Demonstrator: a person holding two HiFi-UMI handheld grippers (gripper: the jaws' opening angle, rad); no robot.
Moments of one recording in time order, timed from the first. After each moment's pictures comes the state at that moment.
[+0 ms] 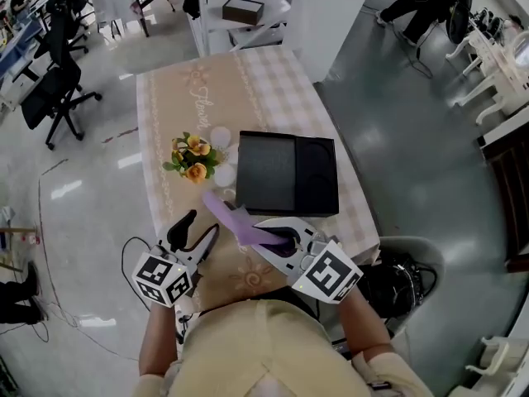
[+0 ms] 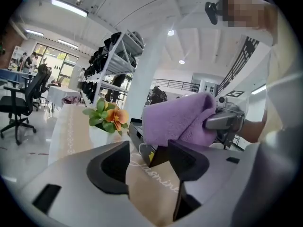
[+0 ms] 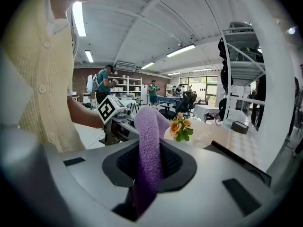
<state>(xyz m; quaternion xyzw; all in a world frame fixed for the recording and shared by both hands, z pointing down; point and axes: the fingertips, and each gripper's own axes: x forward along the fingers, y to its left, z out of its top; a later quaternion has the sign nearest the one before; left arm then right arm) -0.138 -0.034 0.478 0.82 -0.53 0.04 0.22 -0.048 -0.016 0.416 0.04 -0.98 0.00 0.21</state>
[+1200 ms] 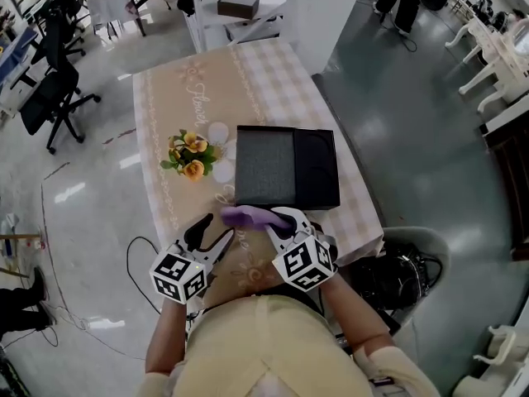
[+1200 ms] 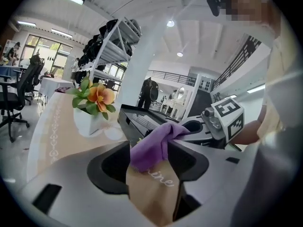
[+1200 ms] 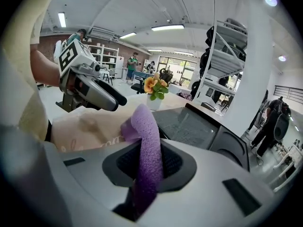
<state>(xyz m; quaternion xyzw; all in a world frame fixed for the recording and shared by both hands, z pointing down) -0.103 -0.030 0.511 0.83 -0.49 0.08 0.25 -0.016 -0.062 0.529 0.22 -0.91 -0.03 0.35</state>
